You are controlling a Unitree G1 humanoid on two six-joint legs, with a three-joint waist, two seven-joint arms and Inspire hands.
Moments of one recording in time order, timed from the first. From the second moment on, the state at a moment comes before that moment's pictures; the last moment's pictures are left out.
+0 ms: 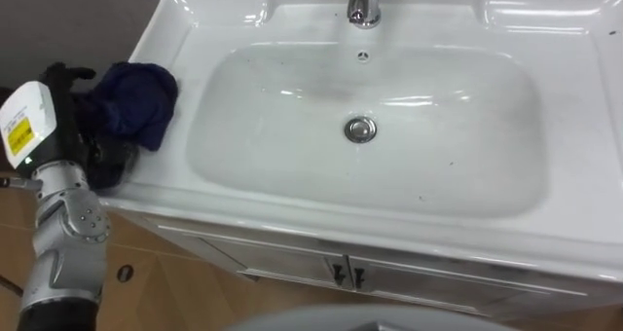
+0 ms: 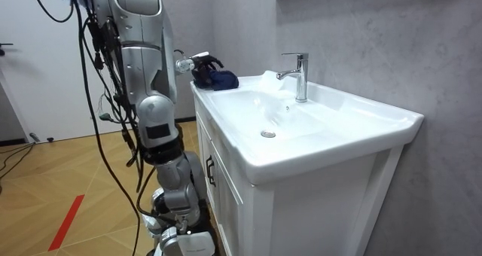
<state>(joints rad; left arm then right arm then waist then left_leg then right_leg) 0.12 0.37 0.19 0.25 0.66 0.04 0.36 0.15 -0.33 -0.13 1.32 0.46 0.06 0.18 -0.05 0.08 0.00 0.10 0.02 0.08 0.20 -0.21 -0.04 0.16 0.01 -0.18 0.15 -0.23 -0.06</state>
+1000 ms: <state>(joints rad) 0.11 0.36 0.18 0.12 0.42 -0.05 0.36 0.13 -0.30 -0.11 1.33 0.46 0.00 0.22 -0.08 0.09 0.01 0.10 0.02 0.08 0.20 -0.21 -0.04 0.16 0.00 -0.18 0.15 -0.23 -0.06</state>
